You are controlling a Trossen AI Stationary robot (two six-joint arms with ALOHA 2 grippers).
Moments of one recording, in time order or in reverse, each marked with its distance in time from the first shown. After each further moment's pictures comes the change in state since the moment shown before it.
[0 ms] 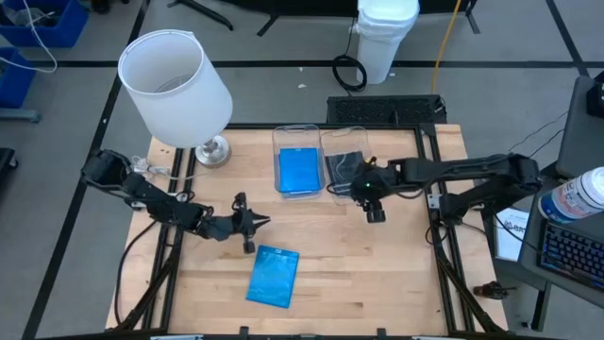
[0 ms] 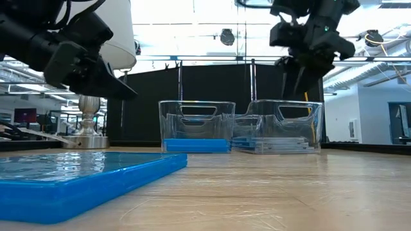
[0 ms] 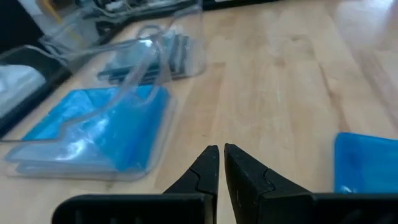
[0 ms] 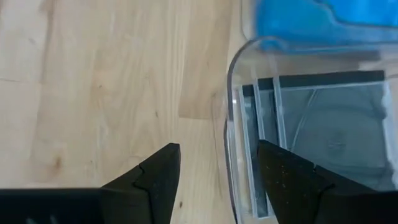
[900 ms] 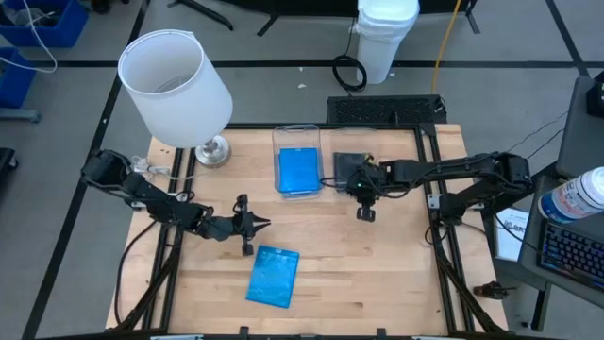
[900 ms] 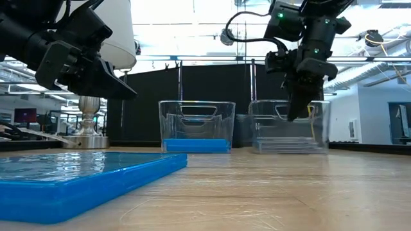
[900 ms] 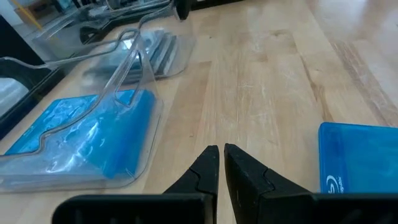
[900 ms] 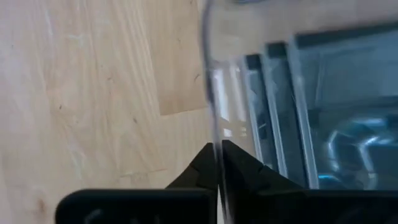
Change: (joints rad) left arm 0.000 0.000 0.000 0.003 0.053 0.059; right arm -0.056 0.104 -0.068 0.084 0.003 0.245
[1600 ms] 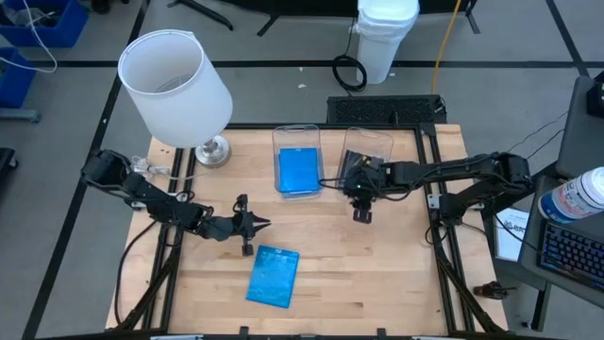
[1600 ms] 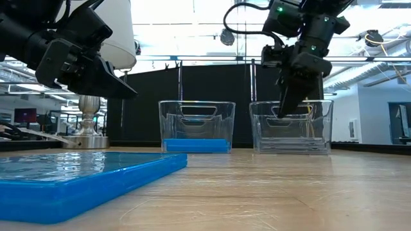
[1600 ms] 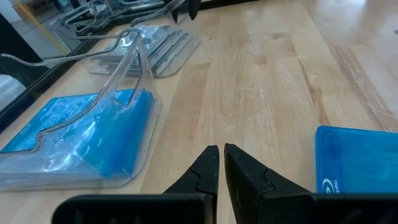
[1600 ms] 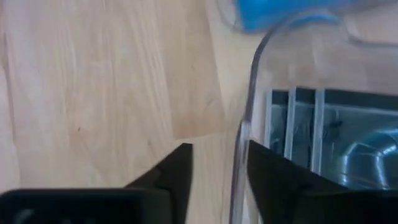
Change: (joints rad) left arm 0.000 0.000 0.000 0.006 0.004 -0.020; right arm 0.025 0.000 0.000 0.078 -0.004 0.010
